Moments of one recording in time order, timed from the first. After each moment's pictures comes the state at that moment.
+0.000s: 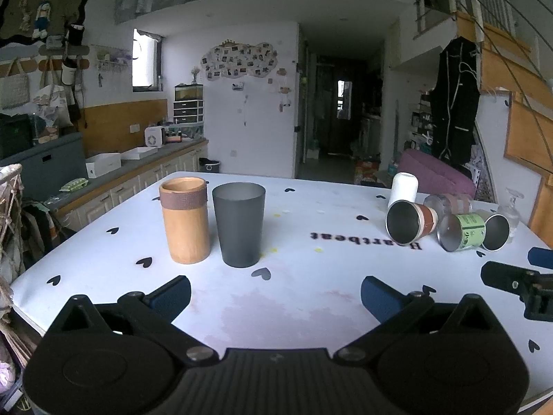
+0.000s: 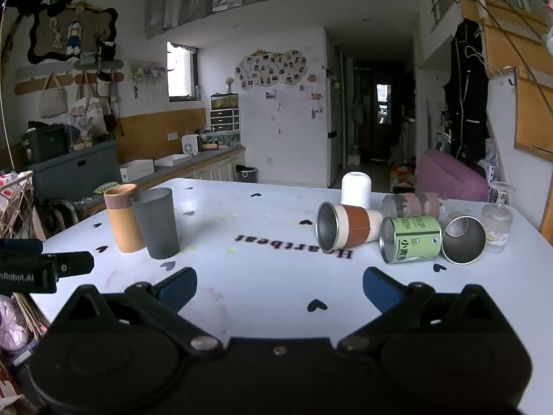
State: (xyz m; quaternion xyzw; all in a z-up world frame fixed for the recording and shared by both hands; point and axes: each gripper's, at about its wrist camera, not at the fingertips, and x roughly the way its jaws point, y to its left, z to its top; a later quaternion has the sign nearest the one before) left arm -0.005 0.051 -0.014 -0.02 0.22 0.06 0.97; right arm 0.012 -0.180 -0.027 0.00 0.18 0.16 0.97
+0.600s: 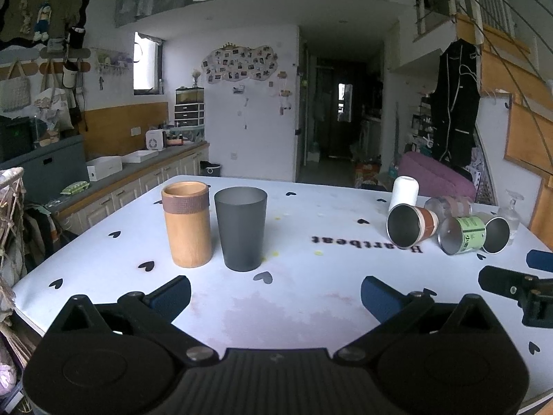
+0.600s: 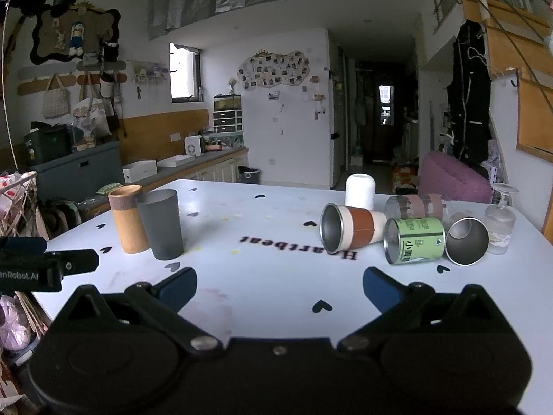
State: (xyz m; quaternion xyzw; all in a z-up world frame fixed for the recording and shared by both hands) left arm -0.006 0.052 -0.011 -0.02 0.21 0.06 0.97; right arm 0.009 -0.177 -0.026 0.00 0.18 0.16 0.97
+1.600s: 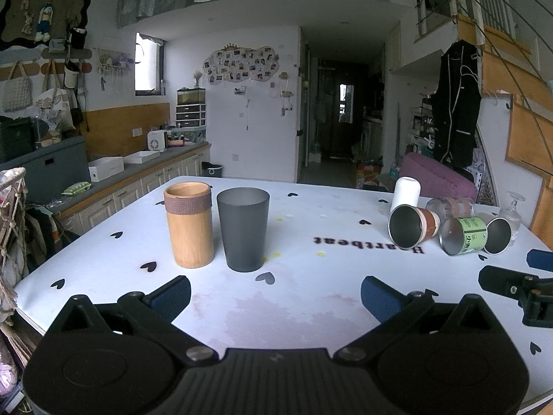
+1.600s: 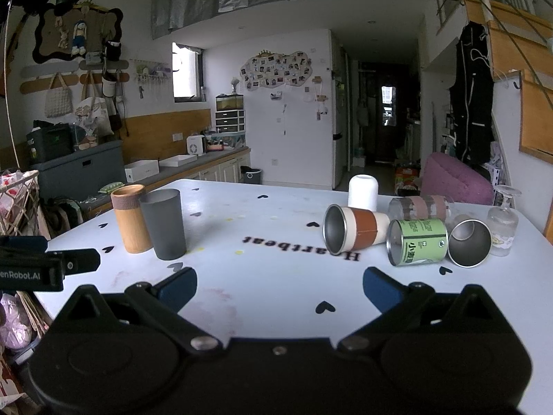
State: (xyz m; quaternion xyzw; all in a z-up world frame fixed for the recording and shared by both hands) left arm -0.006 0.052 -0.012 -0.02 0.21 0.06 0.97; right arm 0.007 -0.174 -0.025 0.00 0.18 0.16 0.97
